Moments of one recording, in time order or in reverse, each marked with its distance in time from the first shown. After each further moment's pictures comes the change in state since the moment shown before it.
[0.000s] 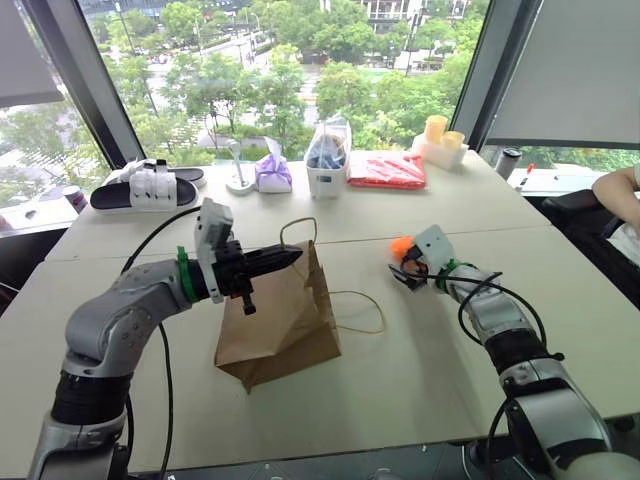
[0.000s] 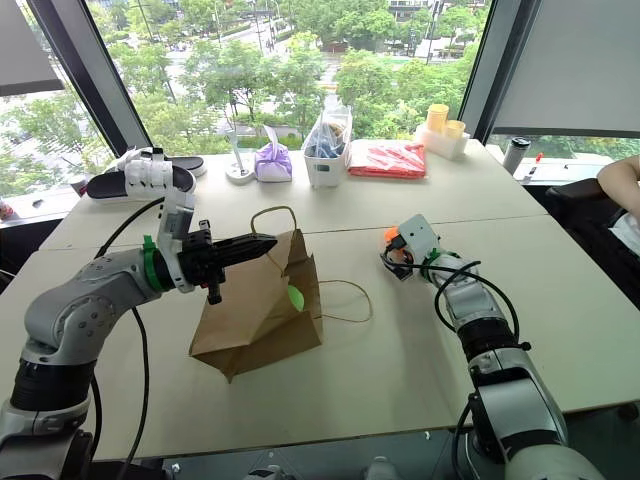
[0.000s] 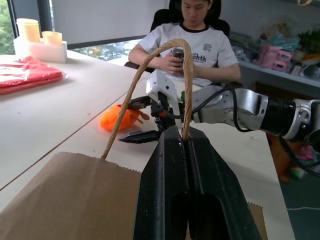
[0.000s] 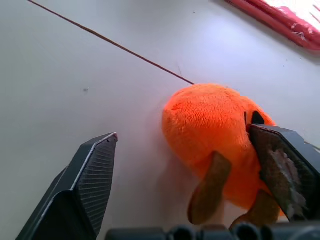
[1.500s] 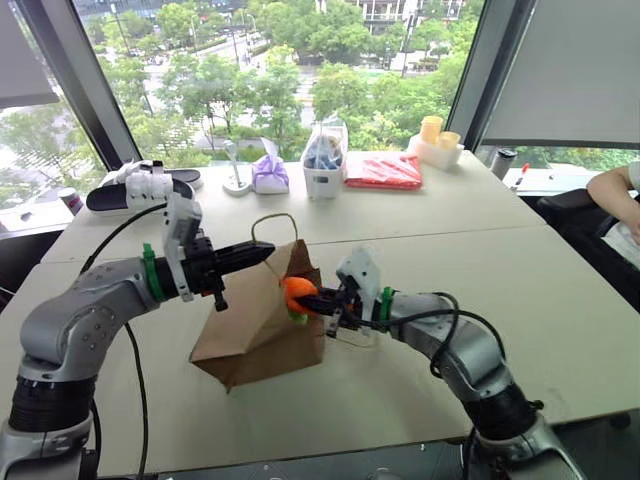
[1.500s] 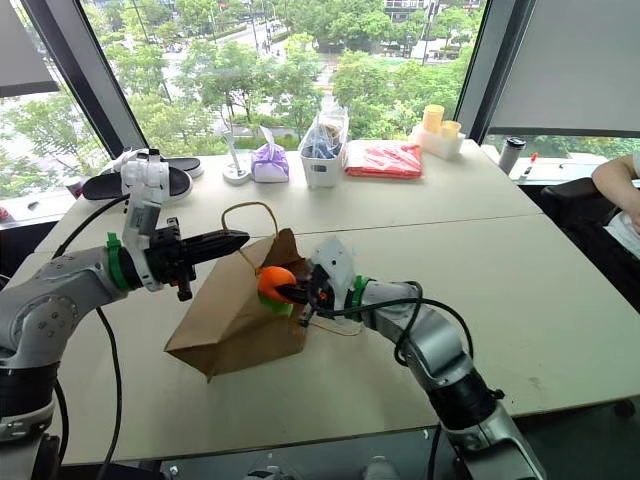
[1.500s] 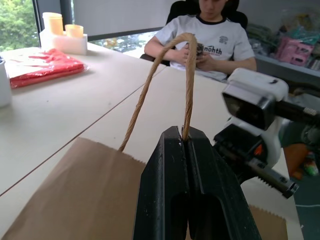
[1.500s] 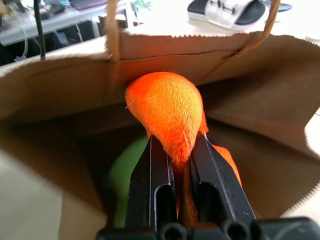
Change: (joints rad) left arm 0.020 0.118 0.079 -0.008 -0.078 0.041 0.005; right arm 0.268 0.183 0.192 -1.018 0.434 0.579 0.310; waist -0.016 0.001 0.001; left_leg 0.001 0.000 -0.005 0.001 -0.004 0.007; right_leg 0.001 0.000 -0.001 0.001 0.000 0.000
